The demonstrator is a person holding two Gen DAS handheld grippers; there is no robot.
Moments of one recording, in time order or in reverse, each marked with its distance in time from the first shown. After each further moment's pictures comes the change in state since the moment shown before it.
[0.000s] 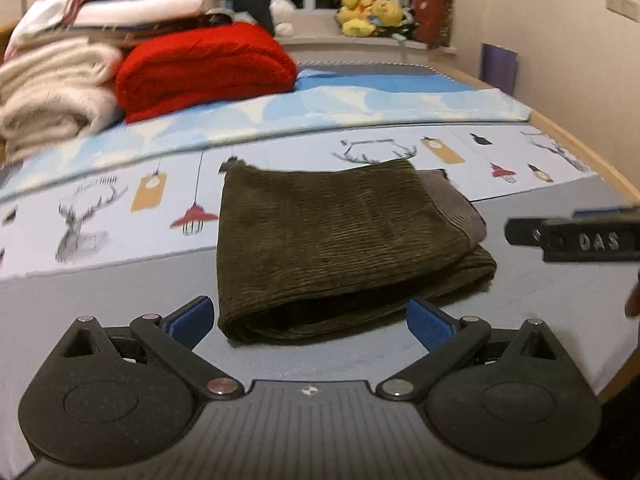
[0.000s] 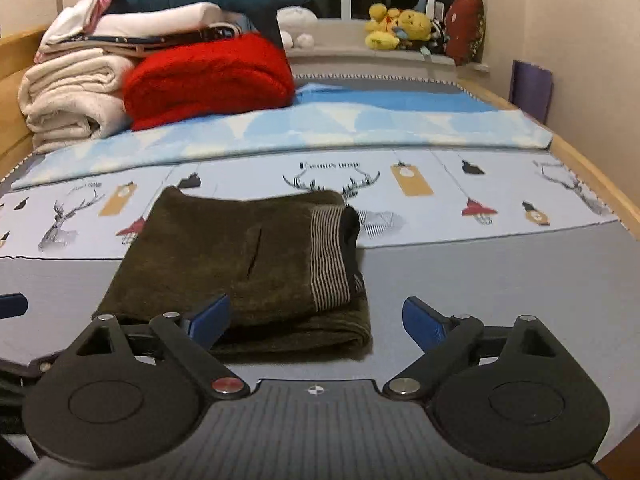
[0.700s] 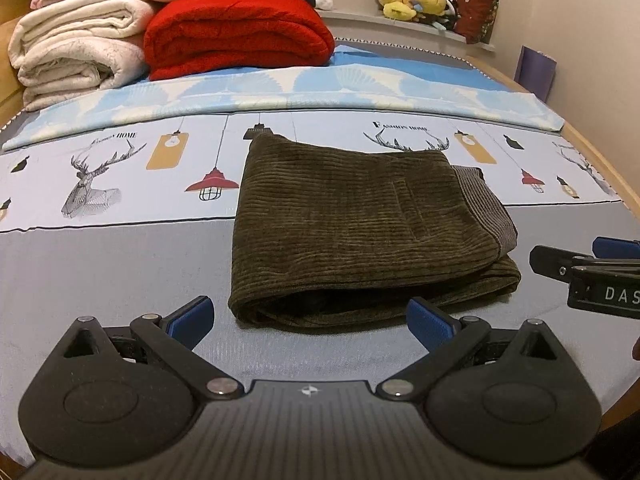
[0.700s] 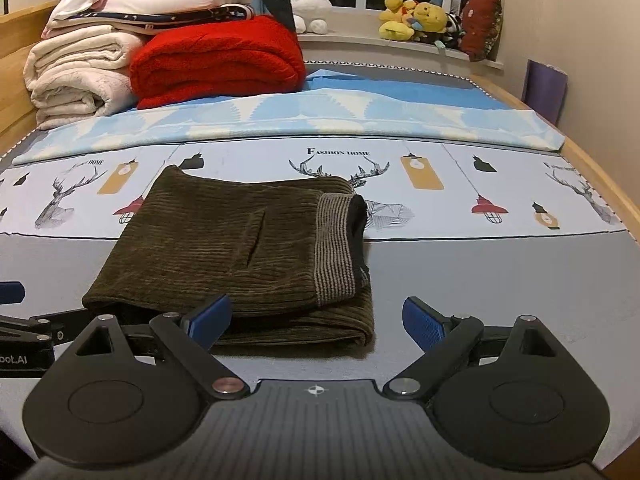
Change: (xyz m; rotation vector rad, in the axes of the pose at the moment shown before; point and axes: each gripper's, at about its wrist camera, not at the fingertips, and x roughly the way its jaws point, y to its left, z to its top) left arm 0.022 0.019 0.008 -0.112 0.077 0.035; right arm 0.012 0.008 -0.005 -0.072 0.021 0.005
